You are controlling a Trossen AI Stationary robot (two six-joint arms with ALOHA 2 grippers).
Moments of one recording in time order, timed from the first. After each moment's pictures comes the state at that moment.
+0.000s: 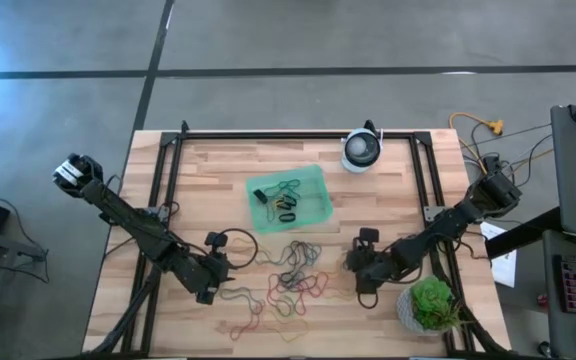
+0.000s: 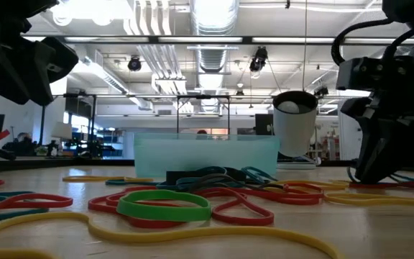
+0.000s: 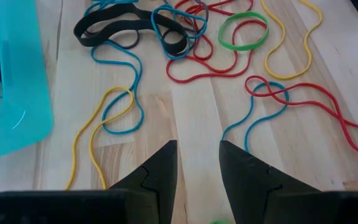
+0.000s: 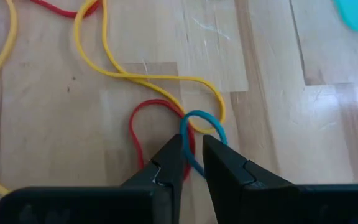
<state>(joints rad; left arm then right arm) -0.67 1.21 0.63 -0.29 -0.37 -0.39 0.55 1.60 0.69 -0.35 0.44 0.59</state>
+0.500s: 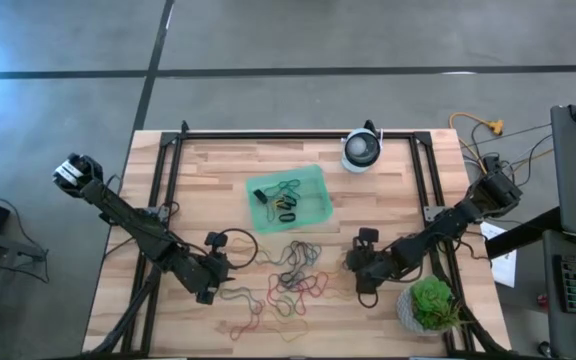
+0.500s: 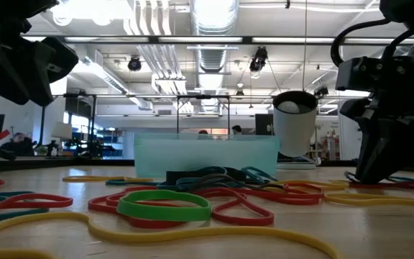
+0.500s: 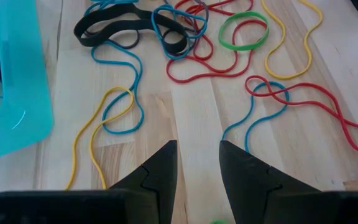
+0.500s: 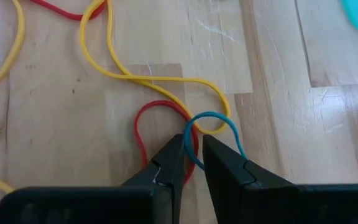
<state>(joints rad) -0.67 1.21 0.63 -0.29 -0.37 -0.39 0.55 1.60 0.68 -0.33 0.41 0.58</state>
